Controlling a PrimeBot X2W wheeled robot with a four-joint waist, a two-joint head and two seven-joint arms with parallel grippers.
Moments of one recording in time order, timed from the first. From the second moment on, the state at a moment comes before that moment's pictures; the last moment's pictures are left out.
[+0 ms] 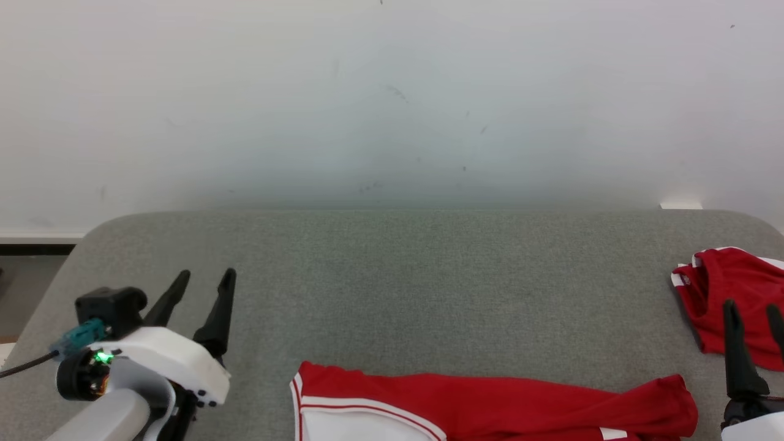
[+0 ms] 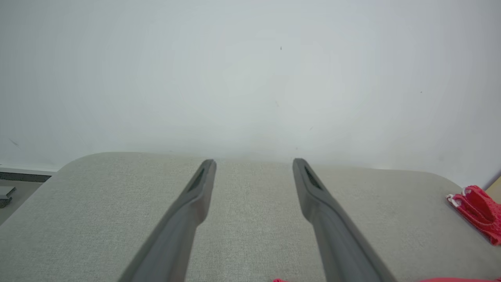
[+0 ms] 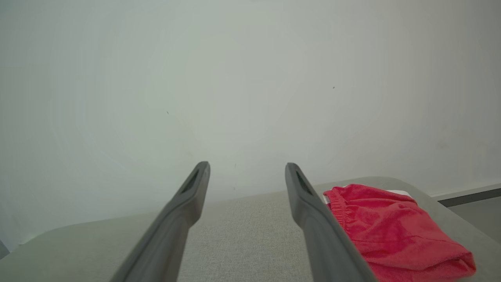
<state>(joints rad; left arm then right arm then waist) -0.47 0.72 -0.85 0.15 -1.10 0.28 -0.26 -0.12 -0.37 0.11 0.26 0.74 0.13 -0.26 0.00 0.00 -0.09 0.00</state>
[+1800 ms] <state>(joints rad) 0.00 0.05 -0.09 0.22 -0.30 -0.07 -0.26 -0.17 -0.26 0.17 0.64 0.81 0.13 0.26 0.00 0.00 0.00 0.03</state>
